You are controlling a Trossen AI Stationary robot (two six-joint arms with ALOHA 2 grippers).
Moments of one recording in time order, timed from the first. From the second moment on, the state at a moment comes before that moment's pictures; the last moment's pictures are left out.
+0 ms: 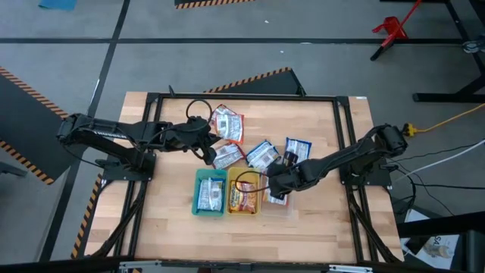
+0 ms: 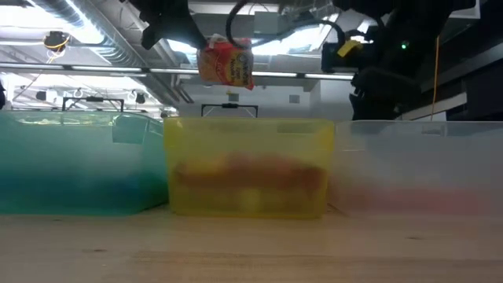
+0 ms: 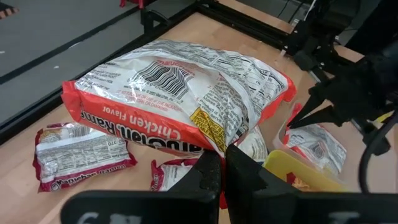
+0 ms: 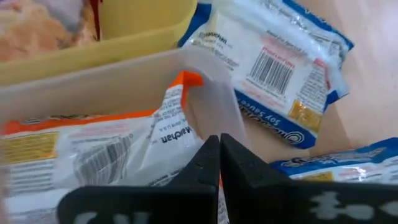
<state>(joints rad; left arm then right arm) -0.05 1.13 0.96 -0.41 -0.43 -0.47 0.31 1.67 1.01 -0.61 0.43 0.56</state>
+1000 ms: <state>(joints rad) -0.18 1.31 0.96 -0.13 -0.36 -0.51 0.31 1.13 1.15 -0.98 0.84 0.60</state>
